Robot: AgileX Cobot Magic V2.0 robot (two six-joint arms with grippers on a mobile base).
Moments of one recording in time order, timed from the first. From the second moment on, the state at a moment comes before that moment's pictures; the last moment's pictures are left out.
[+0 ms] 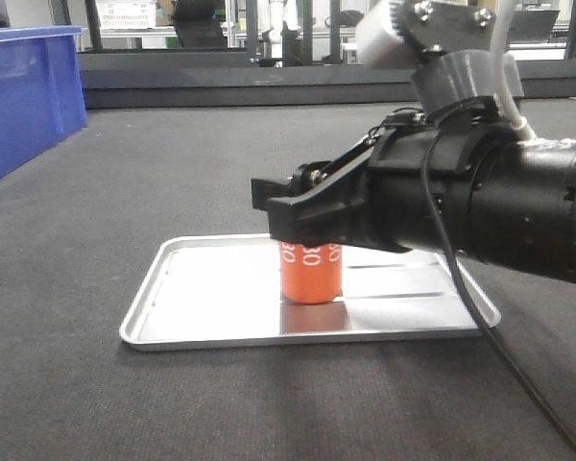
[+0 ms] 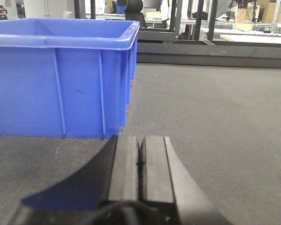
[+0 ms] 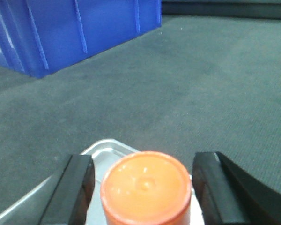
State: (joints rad) left arm -0.01 -0.02 0.04 0.04 0.01 -0.06; right arm 0.69 1.70 -0.44 0.05 -1.10 0.11
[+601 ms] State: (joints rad) left arm -0.01 -0.02 0.04 0.04 0.01 -0.06; right arm 0.69 1.27 -0.44 0.03 -0.86 0.11
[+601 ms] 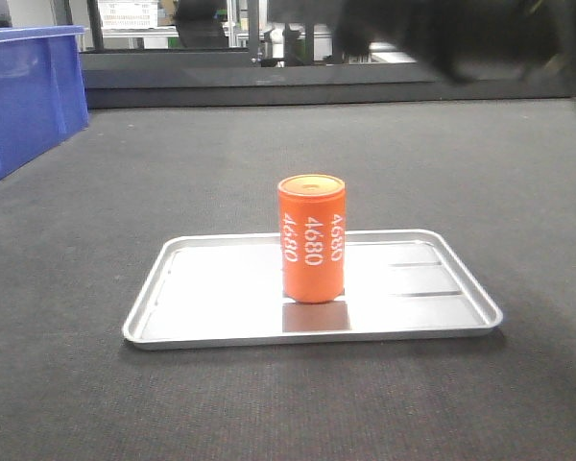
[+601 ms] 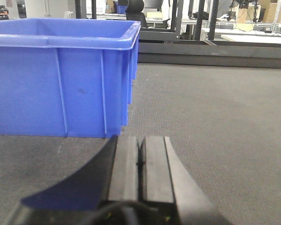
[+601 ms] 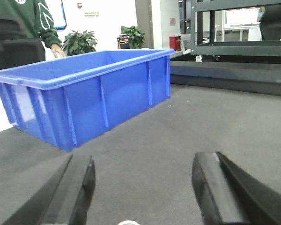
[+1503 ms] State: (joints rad) left arm -0.01 -0.02 0.04 0.04 0.01 -0.06; right arm 0.59 0.76 -0.44 0.05 -0.41 0.03
